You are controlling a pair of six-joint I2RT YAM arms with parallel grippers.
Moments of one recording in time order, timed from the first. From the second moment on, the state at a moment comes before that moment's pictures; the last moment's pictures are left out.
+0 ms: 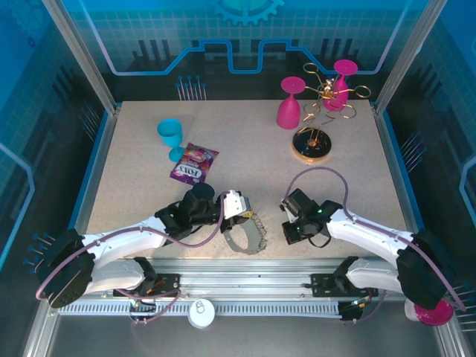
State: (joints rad) left arm -0.81 1.18 0.55 0.19 0.36 0.30; right arm 0.71 1.19 0.60 -0.69 -0.07 0.39
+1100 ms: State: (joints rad) left arm -0.60 1.18 0.55 0.21 0.07 0.01; right arm 0.97 1.26 0.66 -0.48 -0.46 -0.65
